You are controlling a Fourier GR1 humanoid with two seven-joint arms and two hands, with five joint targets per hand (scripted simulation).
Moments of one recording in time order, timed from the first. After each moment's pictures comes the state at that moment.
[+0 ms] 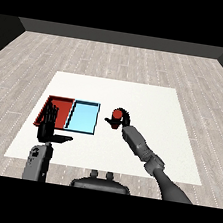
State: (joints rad) left arm 0.03 0.07 0.15 -1.62 0.12 -0.12 -0.47; right arm -0.92 -0.01 0.67 -0.29 -0.82 -0.47 -0.40
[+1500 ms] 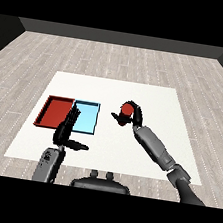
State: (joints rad) left arm 0.05 0.01 -0.12 -1.80 0.04 -0.09 -0.21; right arm -0.73 -0.33 0.67 -1.03 -0.61 -0.62 -0.32
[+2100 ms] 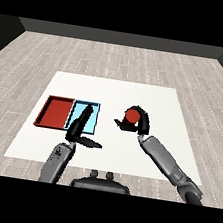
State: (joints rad) left arm -0.08 0.00 -0.28 -1.76 -0.01 0.06 -0.05; right arm -0.54 -0.44 0.64 -1.46 -0.42 -0.73 -0.15
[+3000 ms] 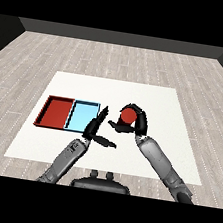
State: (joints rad) left arm -0.26 0.00 -0.46 -1.55 0.06 0.24 -0.01; right arm -0.51 -0.33 0.53 -1.61 -0.13 -0.63 0.03
